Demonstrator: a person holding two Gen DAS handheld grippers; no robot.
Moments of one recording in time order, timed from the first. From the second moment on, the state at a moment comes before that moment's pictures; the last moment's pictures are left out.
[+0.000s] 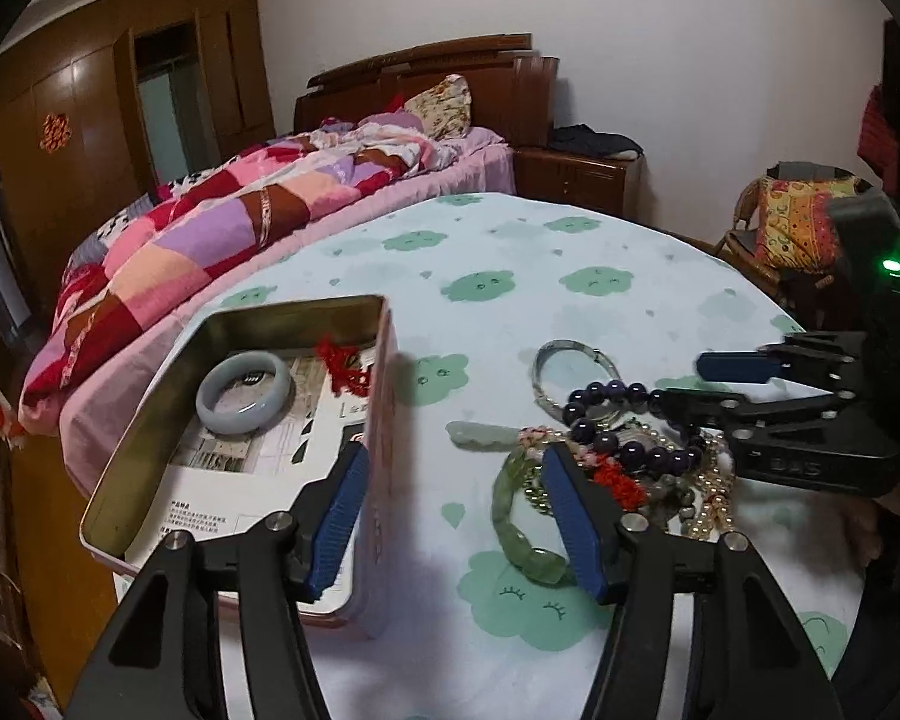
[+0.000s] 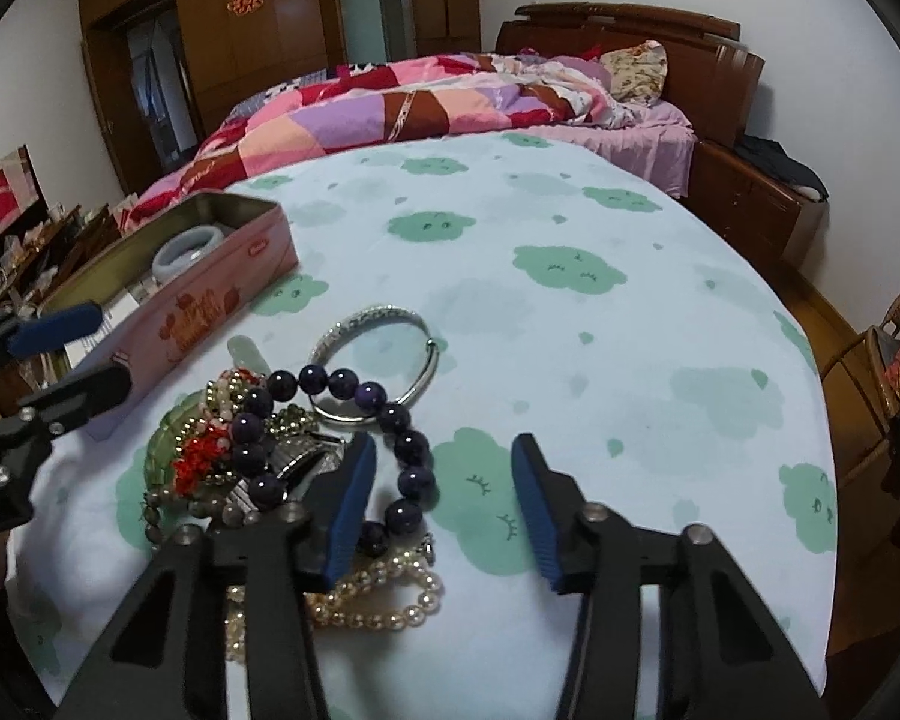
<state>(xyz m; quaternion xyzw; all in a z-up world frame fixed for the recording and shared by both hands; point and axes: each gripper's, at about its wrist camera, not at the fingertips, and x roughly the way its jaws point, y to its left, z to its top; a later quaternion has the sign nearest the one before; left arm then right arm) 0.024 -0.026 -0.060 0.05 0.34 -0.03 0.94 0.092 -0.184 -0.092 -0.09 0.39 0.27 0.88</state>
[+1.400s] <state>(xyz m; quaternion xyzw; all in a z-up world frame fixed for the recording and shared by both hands) 0.051 -0.058 -0.083 0.03 0.39 -0.11 0.92 0.095 -0.180 -0.096 -0.10 0.40 0.28 0.87</state>
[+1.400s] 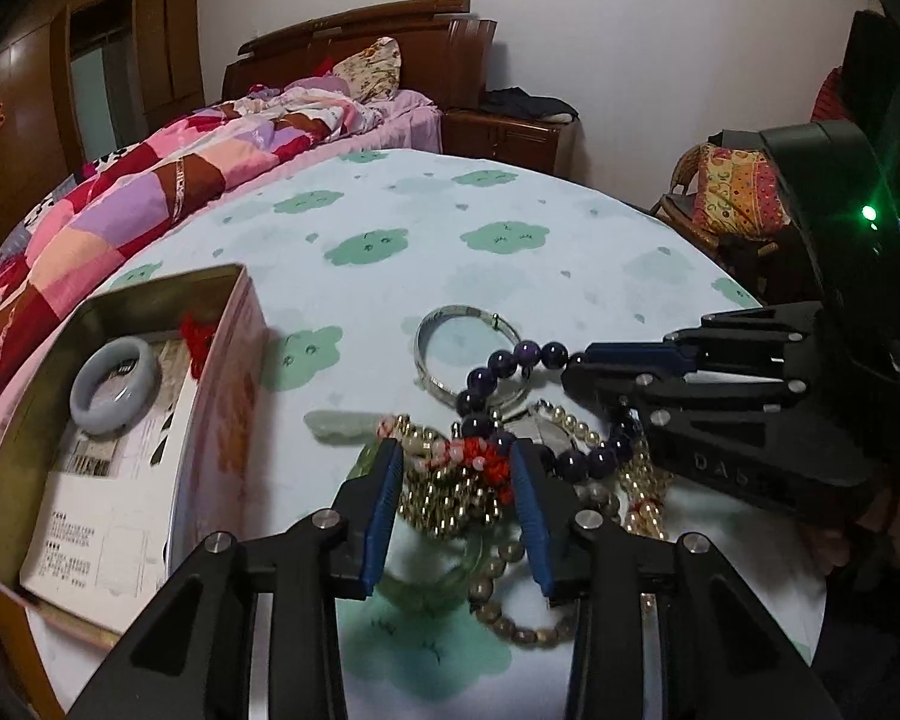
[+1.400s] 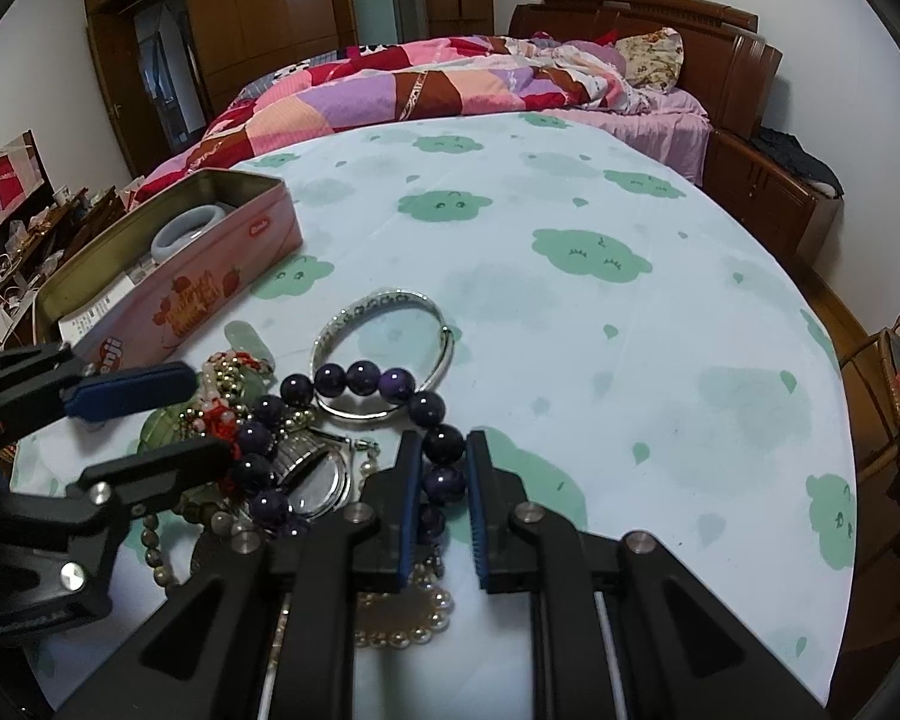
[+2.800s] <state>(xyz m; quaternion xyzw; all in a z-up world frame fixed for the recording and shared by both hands) 0.027 0.000 0.023 0.01 0.26 -0.09 0.96 0.083 -0.192 -0.059 -0.04 0.34 0.31 0.89</state>
